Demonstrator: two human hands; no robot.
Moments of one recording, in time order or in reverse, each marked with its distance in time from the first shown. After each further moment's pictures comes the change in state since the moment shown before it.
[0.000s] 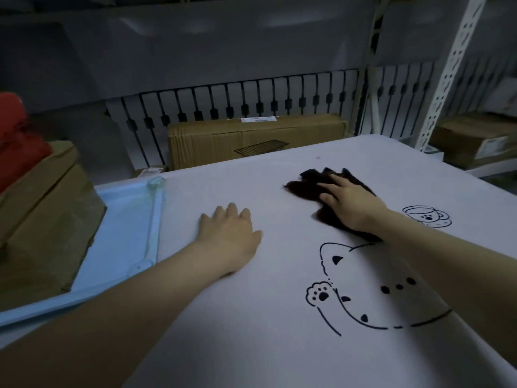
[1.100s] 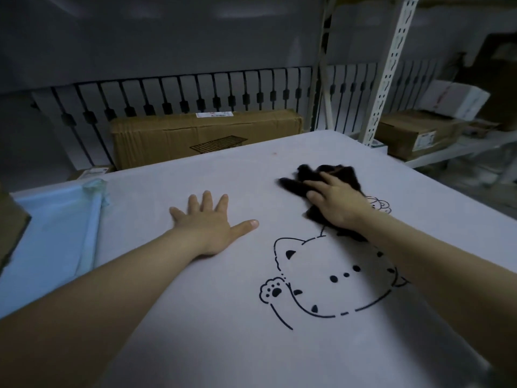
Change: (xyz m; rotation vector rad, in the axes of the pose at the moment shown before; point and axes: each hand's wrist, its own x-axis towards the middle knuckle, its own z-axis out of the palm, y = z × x) left_hand 0.038 0.028 0.003 -0.134 -0.125 0.013; right_hand -0.026 0.047 -0.009 0.051 0.009 0.194
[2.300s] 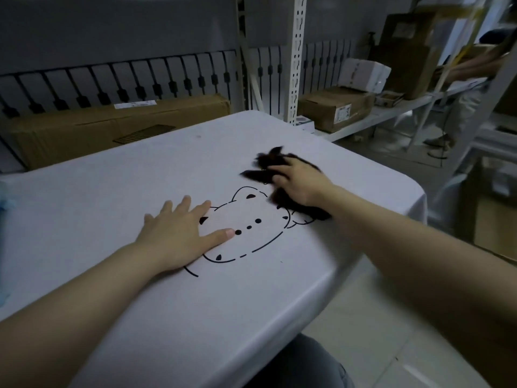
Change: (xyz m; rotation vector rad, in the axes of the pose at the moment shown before) left_hand -0.079 0.079 0.022 0.027 0.089 0.285; right_hand -0.083 0.073 -0.030 -0.013 0.052 -0.022
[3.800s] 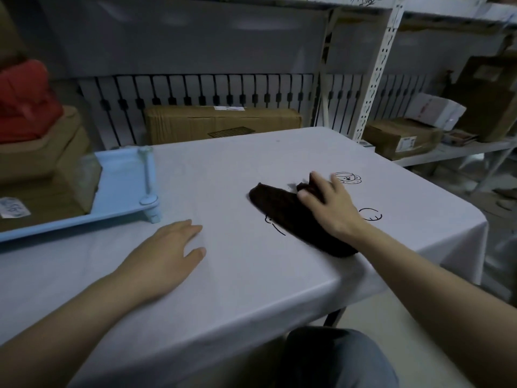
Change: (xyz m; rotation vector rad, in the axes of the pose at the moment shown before) left_hand -0.183 -0.110 0.020 -0.340 0.161 -0.171; right_hand -0.092 -0.135 0.020 0.344 0.083 0.093
